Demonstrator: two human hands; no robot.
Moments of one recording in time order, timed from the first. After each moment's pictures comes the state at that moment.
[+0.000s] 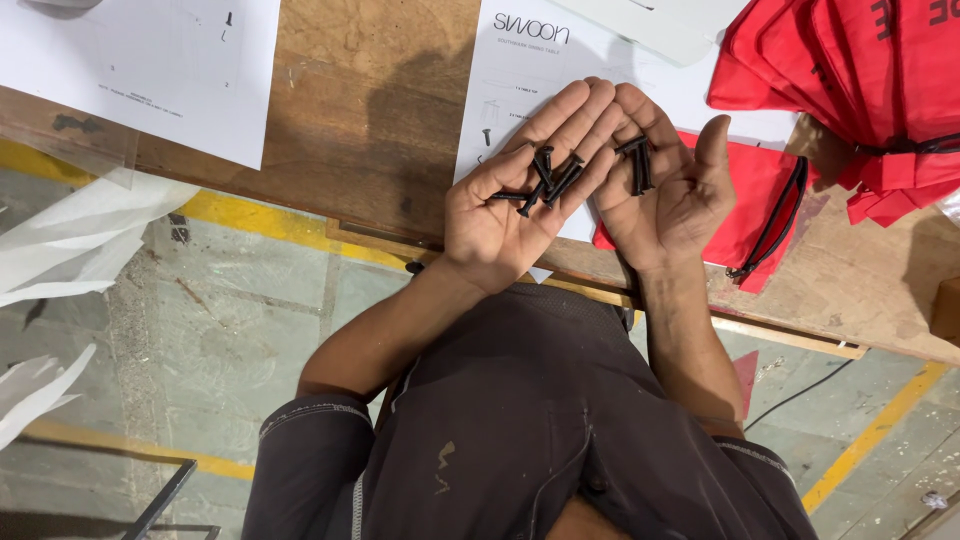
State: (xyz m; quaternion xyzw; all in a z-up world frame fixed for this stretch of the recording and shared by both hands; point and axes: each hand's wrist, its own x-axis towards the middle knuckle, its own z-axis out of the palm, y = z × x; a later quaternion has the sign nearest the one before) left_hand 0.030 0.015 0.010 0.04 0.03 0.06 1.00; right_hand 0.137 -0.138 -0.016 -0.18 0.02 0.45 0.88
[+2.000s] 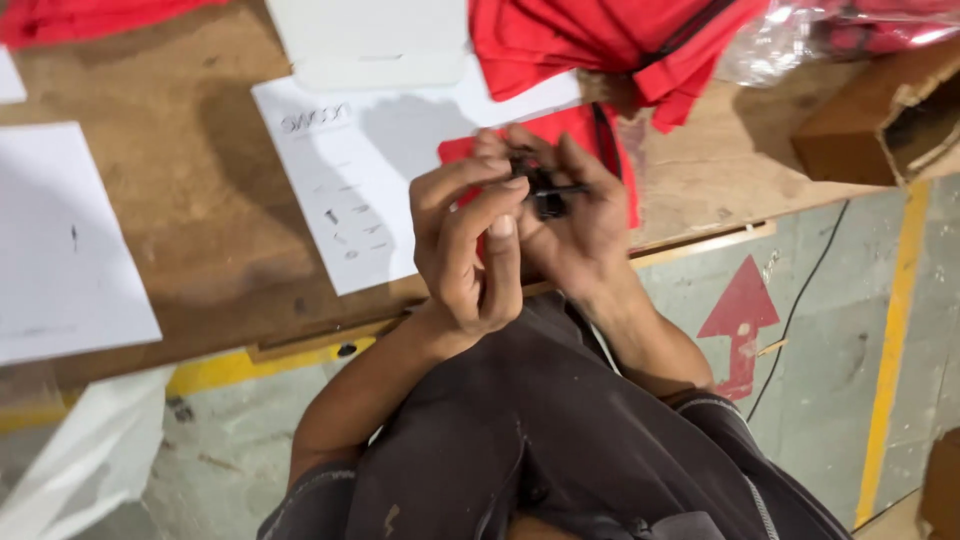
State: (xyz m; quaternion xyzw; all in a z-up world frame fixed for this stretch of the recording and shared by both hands) left_hand 0.077 -0.062 0.066 0.74 -0.04 0.33 0.58; right_hand 0.129 -0.197 0.037 -0.26 0.18 0.31 0.90
